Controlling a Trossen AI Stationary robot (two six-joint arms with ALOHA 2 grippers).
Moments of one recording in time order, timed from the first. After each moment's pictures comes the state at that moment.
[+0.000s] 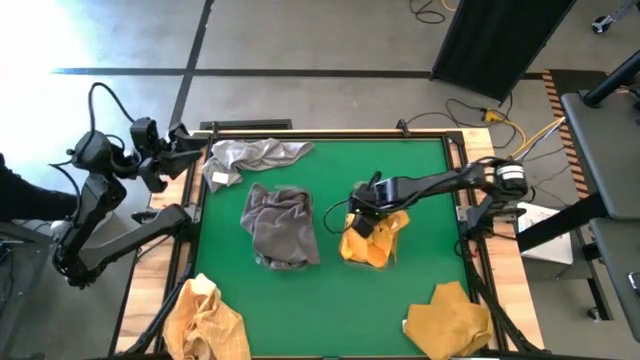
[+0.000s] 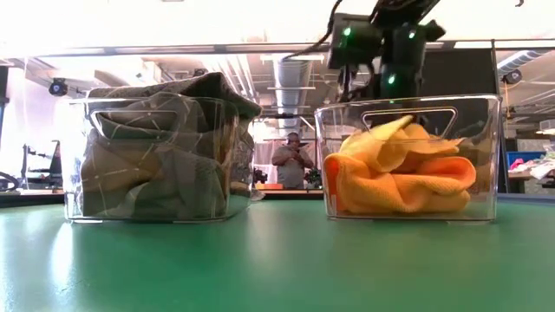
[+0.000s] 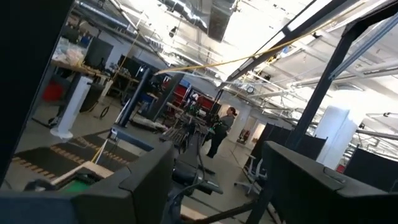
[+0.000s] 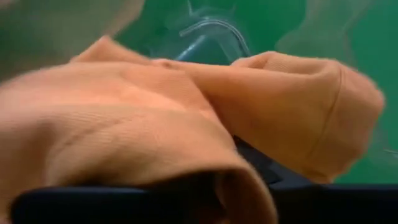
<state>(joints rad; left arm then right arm) 0.81 0.46 0.92 -0.12 0.67 -0.68 -0.05 1.69 1.10 -0.81 0.18 0.60</state>
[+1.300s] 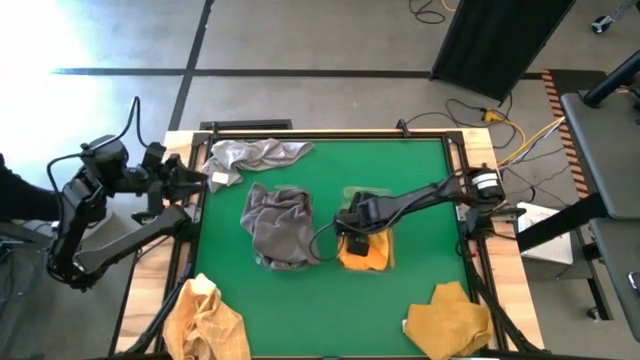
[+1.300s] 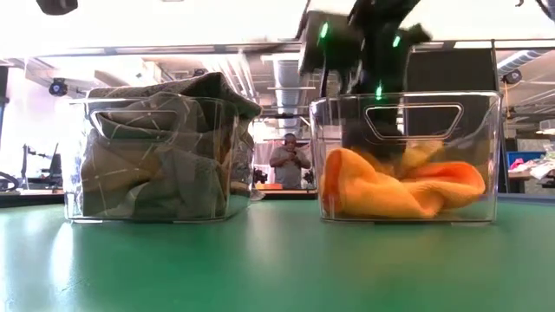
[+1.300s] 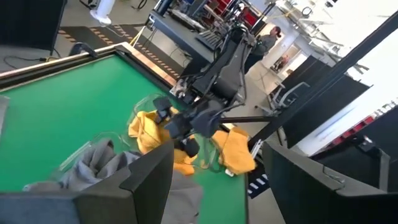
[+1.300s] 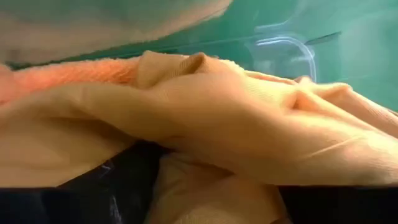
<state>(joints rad) 0.81 0.41 1.05 -0.90 0.72 -0.46 0.09 1.90 1.23 -0.75 0.27 0.30</state>
